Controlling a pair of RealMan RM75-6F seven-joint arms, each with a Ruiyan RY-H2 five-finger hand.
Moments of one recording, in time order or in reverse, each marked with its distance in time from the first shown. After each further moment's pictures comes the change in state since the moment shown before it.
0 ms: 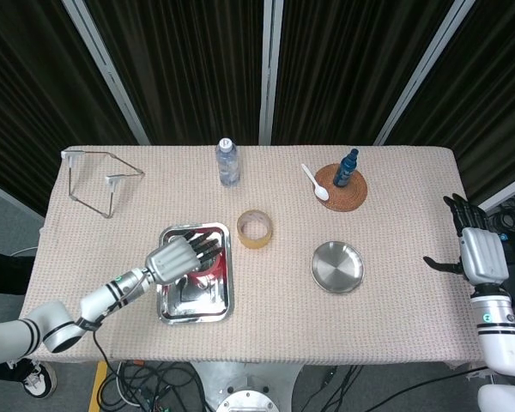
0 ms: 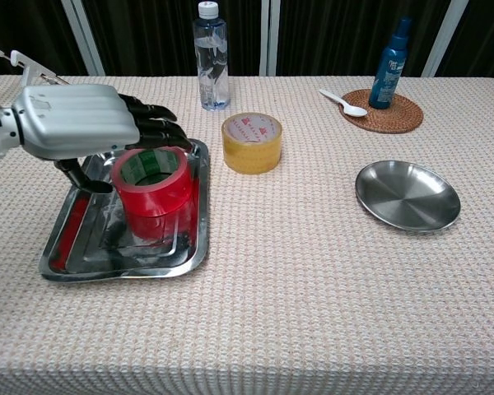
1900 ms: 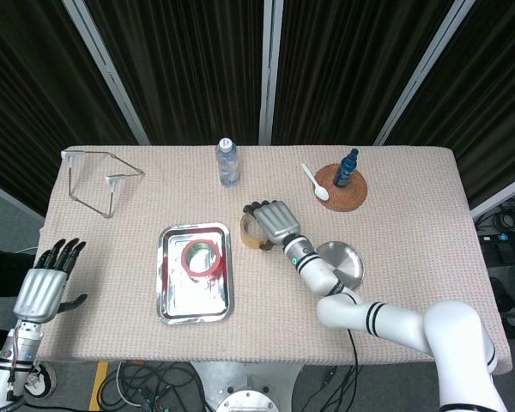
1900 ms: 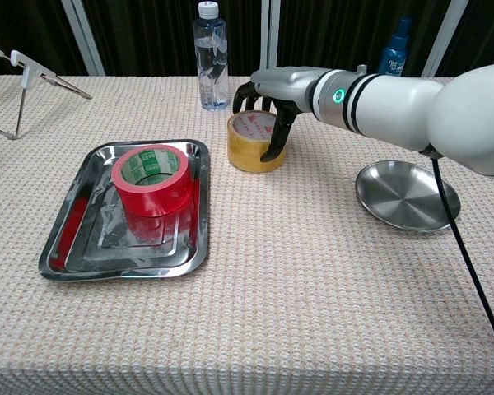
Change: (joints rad) left arm 0.635 0.051 -0.062 0.025 -0.155 0.481 -0.316; right arm 0.786 -0.621 0.055 0.435 0.410 -0.522 -0.495
